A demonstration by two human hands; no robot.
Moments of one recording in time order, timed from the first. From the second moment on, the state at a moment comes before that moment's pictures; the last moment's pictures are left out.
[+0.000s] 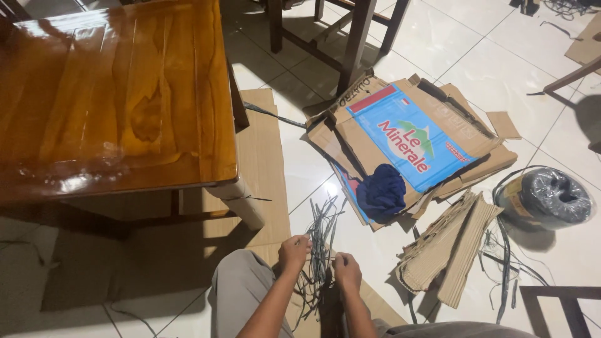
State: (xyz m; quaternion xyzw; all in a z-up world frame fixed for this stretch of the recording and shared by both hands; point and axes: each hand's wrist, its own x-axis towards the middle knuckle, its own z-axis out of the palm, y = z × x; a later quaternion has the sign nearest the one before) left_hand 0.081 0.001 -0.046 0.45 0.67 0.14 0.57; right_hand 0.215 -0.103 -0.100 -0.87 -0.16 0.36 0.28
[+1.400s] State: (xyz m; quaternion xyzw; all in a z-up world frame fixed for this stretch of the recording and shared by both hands) left_hand 0.073 -0.044 -0.040 0.64 0.53 0.30 0.46; right_hand 0.205 -0.080 0.037 -0.66 -0.15 0.35 0.65
